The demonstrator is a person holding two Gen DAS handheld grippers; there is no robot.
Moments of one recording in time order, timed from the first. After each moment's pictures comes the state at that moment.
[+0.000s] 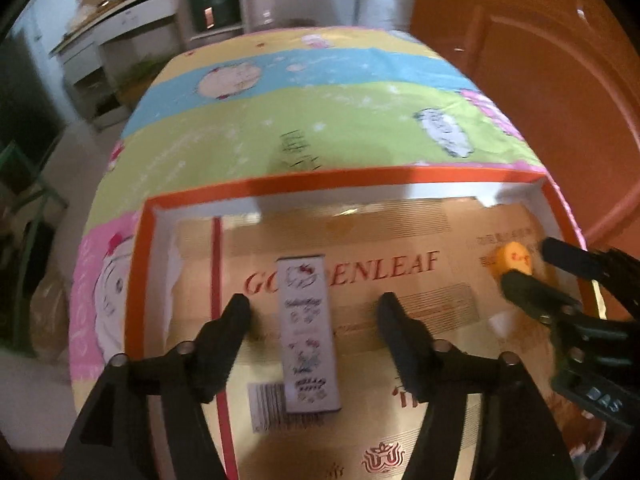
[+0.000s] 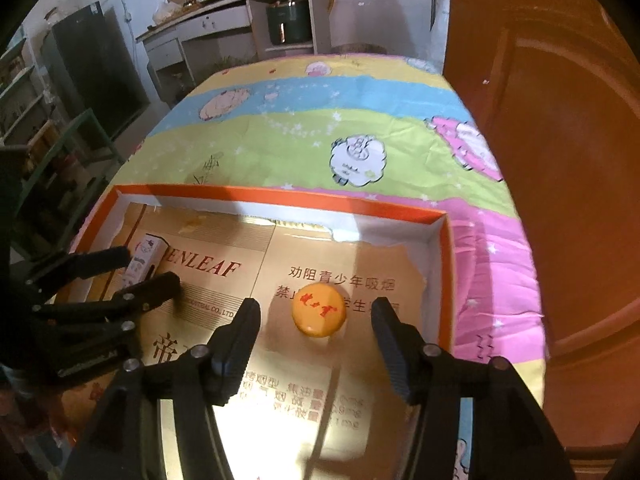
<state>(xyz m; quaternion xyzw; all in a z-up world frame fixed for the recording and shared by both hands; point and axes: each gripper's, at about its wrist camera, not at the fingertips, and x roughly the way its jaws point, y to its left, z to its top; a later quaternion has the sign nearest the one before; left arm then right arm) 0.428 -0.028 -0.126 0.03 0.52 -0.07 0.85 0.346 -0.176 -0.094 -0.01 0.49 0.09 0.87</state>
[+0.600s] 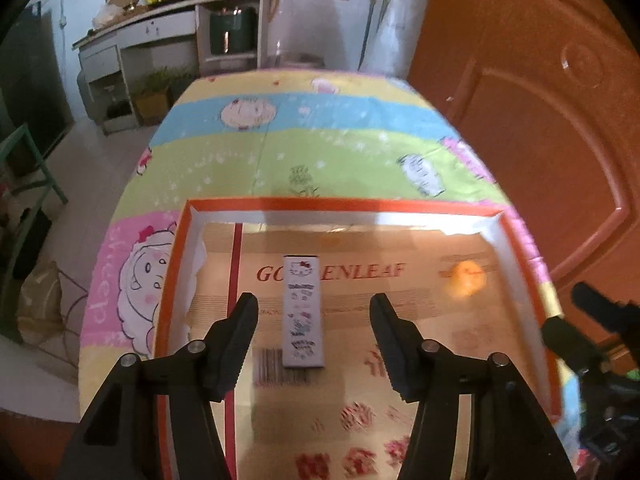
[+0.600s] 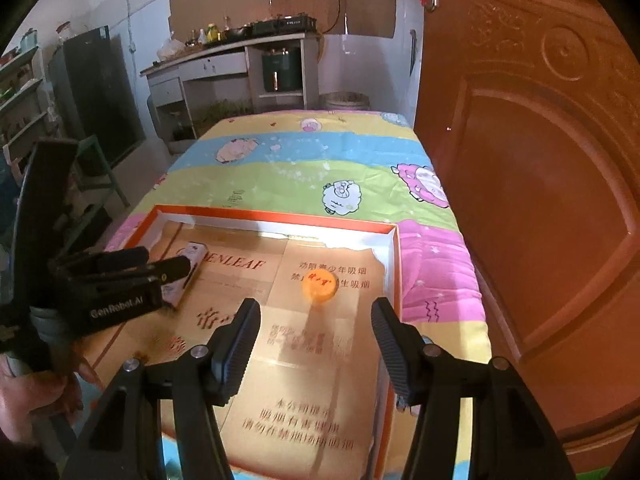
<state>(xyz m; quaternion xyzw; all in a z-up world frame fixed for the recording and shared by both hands) 0.377 -0.013 -0.081 -0.03 0.45 -0.08 0.89 0.265 -0.176 -0.035 -0.01 0.41 0.06 0.91</state>
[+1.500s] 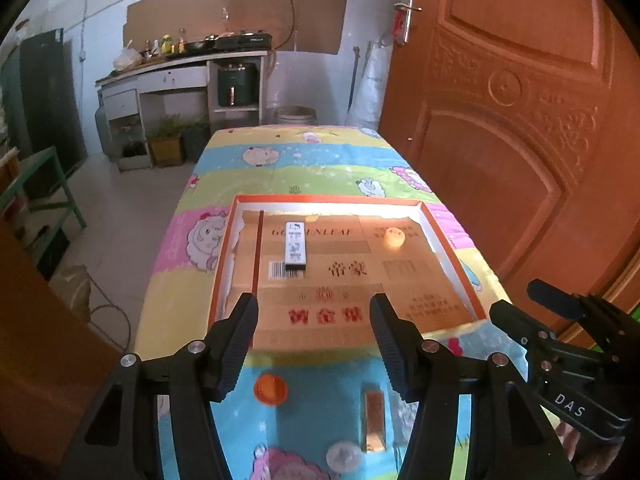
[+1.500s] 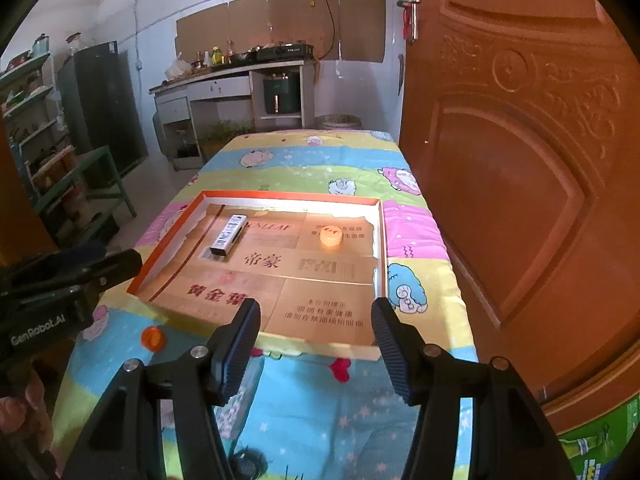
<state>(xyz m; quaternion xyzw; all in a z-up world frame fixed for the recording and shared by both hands) 0.198 0.005 -0.013 -0.03 0.37 -0.08 0.93 0.133 -0.166 -0.003 -0.01 0.37 0.05 0.93</state>
